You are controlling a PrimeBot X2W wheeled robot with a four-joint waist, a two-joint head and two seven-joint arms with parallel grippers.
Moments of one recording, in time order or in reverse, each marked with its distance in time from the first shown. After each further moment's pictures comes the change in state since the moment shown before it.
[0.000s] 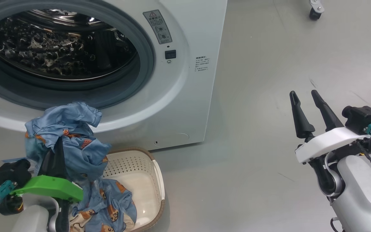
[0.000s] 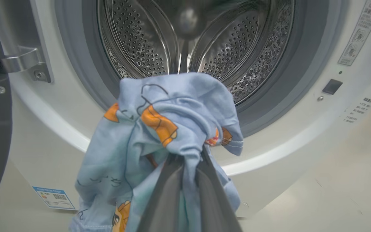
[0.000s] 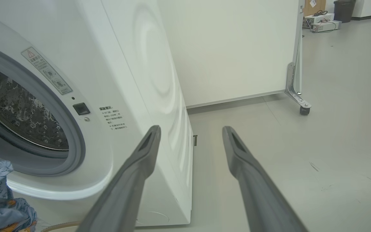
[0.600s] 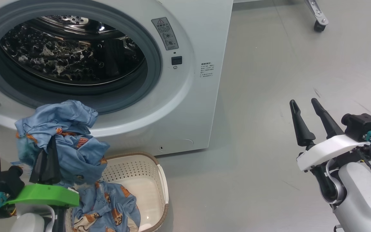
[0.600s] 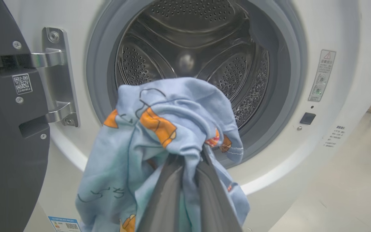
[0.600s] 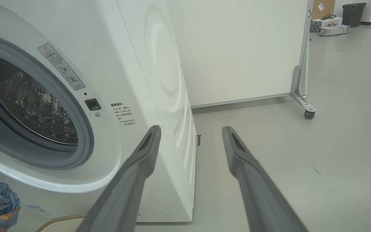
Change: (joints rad) left arm 0.123 0.004 0.057 -0.243 0.062 0.033 -0.002; right arm 0.036 -0.024 0.017 -0.011 0.000 0.000 0.000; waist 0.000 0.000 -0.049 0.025
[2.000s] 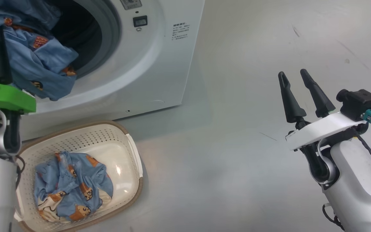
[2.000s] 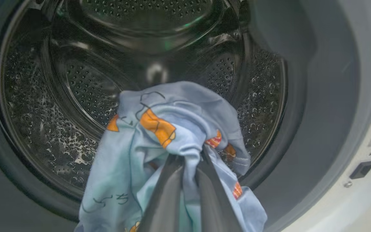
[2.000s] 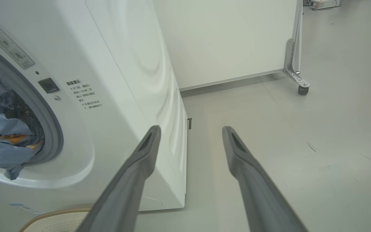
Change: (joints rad) left arm -0.435 0.101 0.026 0.015 0.069 0.000 0.158; right arm -0.082 0.022 0.029 -0.082 0.025 0.000 0.000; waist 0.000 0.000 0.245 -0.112
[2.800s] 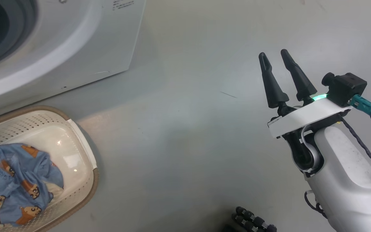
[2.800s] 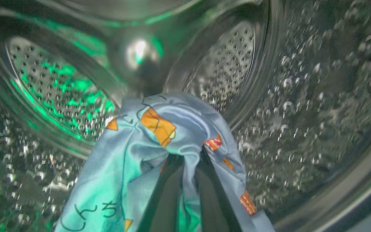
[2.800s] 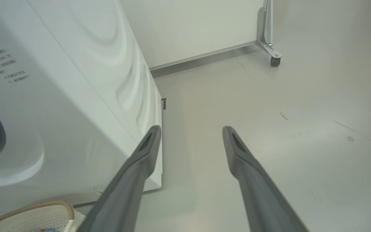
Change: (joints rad) left arm -0.391 0.140 0.034 0.242 0.083 0.015 0.056; right arm -0.088 0.087 0.013 -0.020 0.000 0.000 0.000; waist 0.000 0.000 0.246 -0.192
